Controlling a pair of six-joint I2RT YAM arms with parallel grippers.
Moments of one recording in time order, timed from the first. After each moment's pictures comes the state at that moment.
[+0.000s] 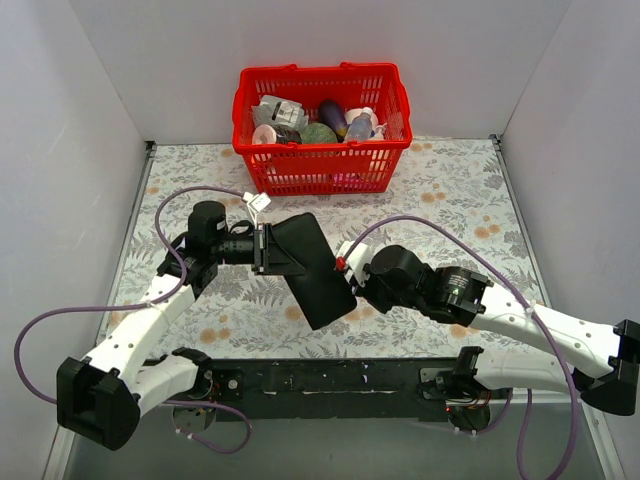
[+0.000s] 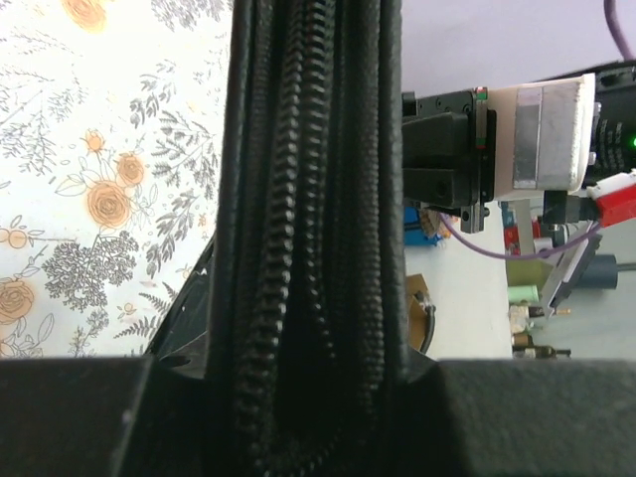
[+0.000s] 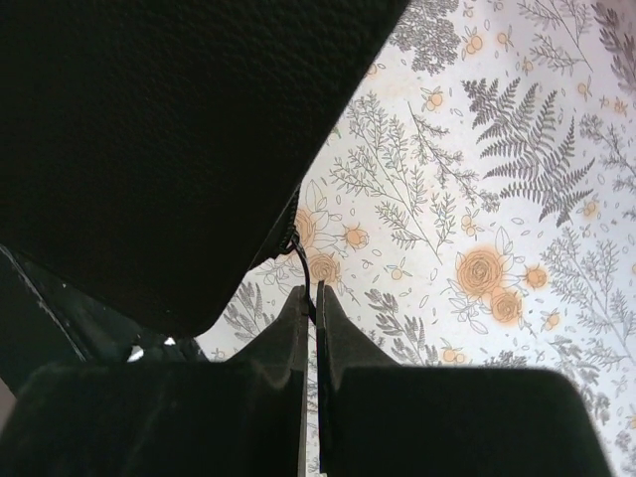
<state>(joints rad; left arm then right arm) -0.37 1.02 0.78 -0.19 1.03 -0.71 1.13 1.02 0.96 -0.69 0.16 -0.05</state>
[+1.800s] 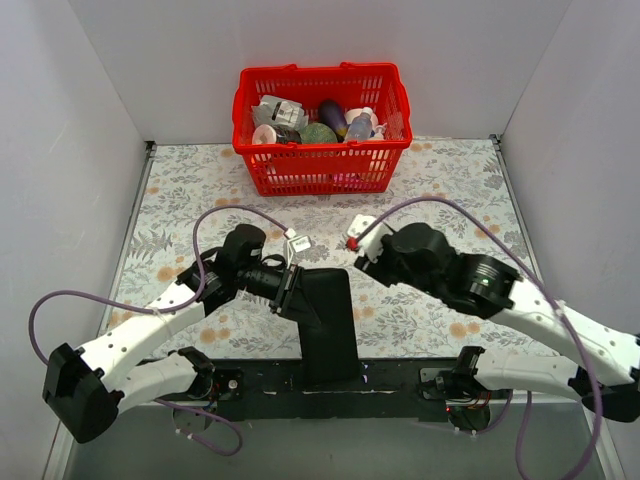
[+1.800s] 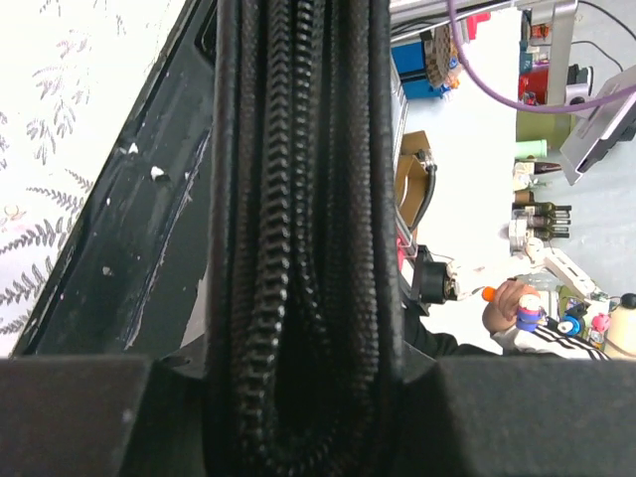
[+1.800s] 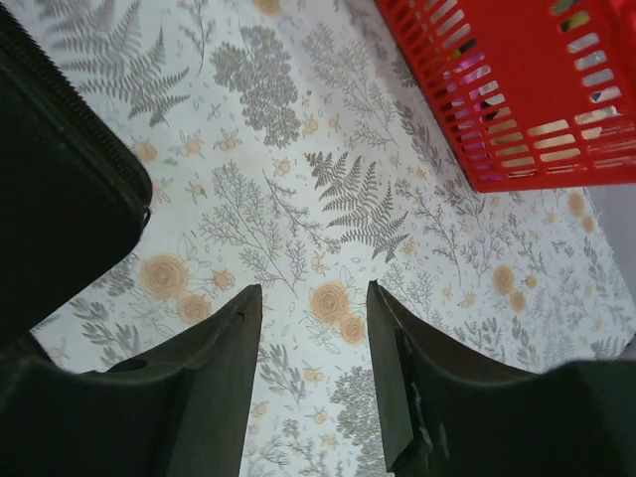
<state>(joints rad) -0.70 1.01 0.74 -0.36 0.99 -0.63 1.09 1.06 1.14 -0.70 0.27 -0.35</state>
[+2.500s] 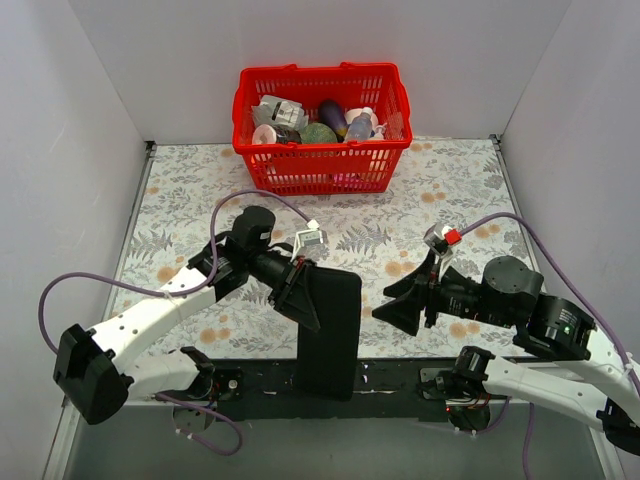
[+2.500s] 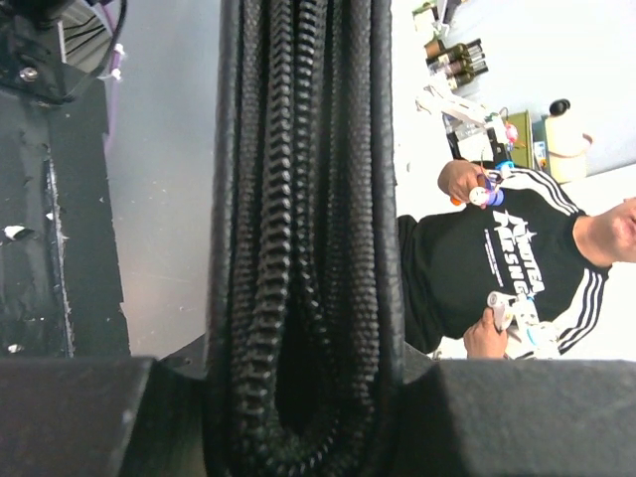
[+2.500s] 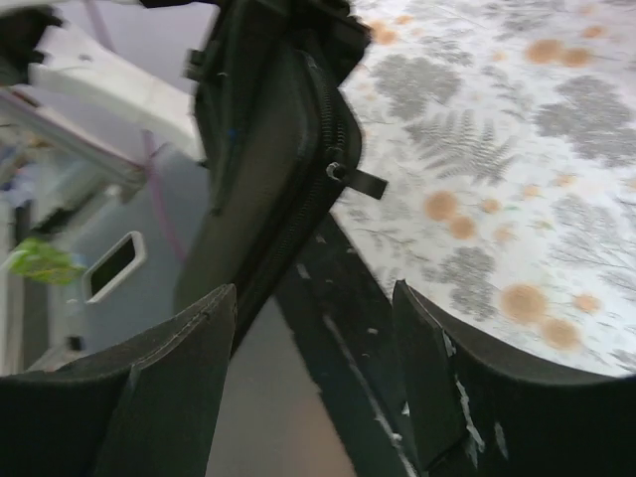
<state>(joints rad) -0.72 1.15 0.90 -0.26 1.39 -0.53 1.09 0.59 1.00 -0.68 -0.09 0.44</state>
